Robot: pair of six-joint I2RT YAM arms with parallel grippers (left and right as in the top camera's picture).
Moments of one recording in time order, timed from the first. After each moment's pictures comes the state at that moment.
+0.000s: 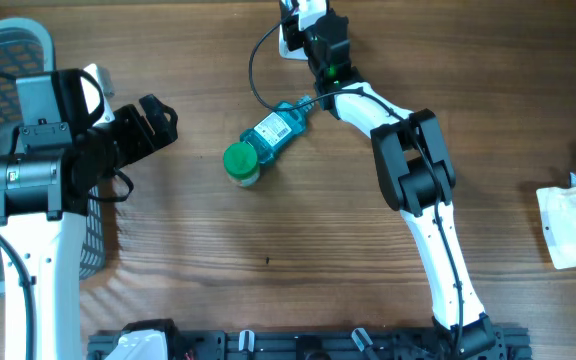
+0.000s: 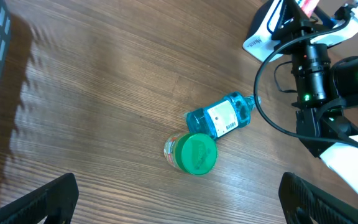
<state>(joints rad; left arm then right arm) 0.08 1.25 1.40 -1.08 0.21 -0.40 0.39 2.65 1.96 0.64 0.02 -0.07</state>
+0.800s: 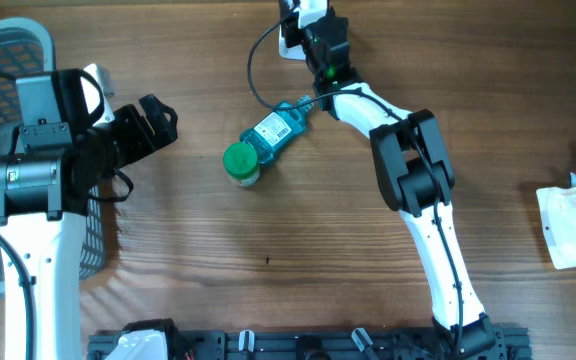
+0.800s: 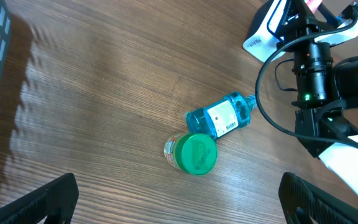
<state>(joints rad) 0.08 1.25 1.40 -1.08 0.21 -0.40 0.40 2.65 1.96 0.69 0.03 -0.03</state>
